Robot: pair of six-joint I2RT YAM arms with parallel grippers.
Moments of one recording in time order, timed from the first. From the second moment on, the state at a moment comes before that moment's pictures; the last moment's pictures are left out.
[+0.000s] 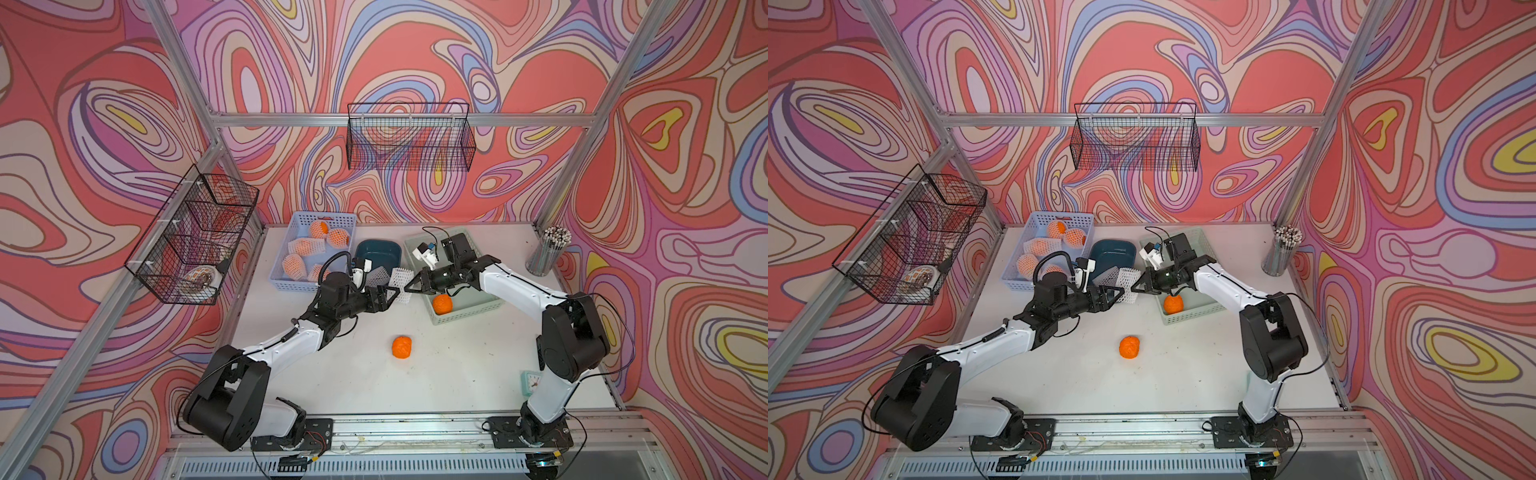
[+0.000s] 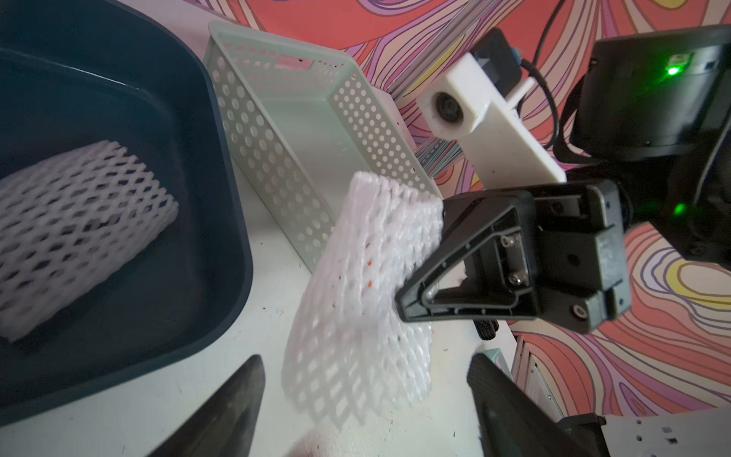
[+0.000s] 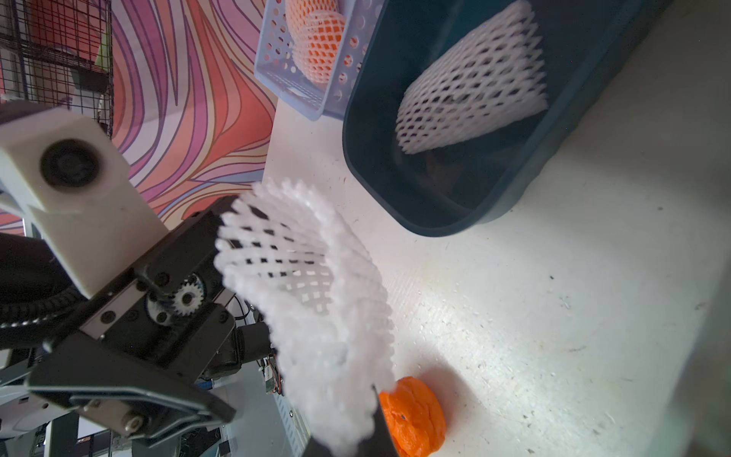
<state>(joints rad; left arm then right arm) -0.44 1.41 0.68 0.37 0.50 -0.64 0.44 1.79 1.33 -0.44 -0.82 0.39</state>
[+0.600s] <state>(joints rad) -0.40 1.47 0.87 0.24 0.52 -0.56 0.45 1.59 1.16 -0.41 -0.79 0.39</state>
